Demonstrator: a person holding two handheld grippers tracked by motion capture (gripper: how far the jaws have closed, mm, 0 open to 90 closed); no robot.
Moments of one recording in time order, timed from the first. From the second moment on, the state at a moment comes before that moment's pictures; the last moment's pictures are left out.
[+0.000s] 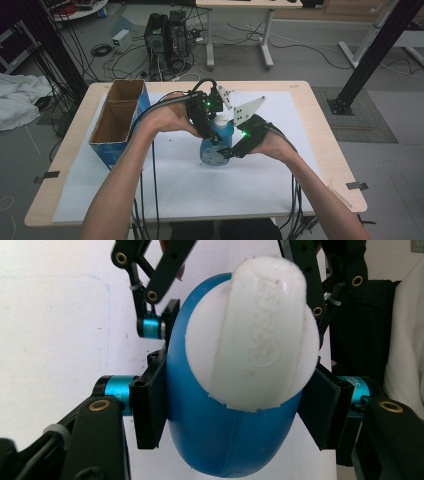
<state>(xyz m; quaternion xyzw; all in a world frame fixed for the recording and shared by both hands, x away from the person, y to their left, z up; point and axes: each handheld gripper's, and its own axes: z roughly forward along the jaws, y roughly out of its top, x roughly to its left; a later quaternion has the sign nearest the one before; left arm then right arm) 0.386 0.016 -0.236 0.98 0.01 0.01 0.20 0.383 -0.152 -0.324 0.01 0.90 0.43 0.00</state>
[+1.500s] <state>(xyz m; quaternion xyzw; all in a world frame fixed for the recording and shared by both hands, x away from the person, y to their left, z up) 0.405 0.098 -0.124 0.97 0.18 0.05 0.15 0.388 -0.290 -0.338 0.22 0.95 0.21 0.11</state>
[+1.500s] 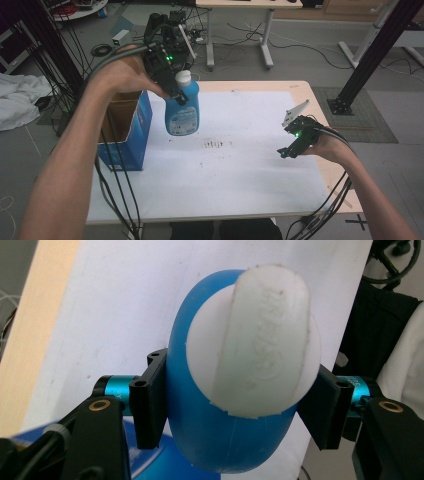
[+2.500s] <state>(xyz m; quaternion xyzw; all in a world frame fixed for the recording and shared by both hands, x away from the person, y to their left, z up) 0.414 0.242 -0.090 0.89 0.43 0.09 0.16 0.386 -0.308 -0.350 0.24 0.95 0.19 0.11</state>
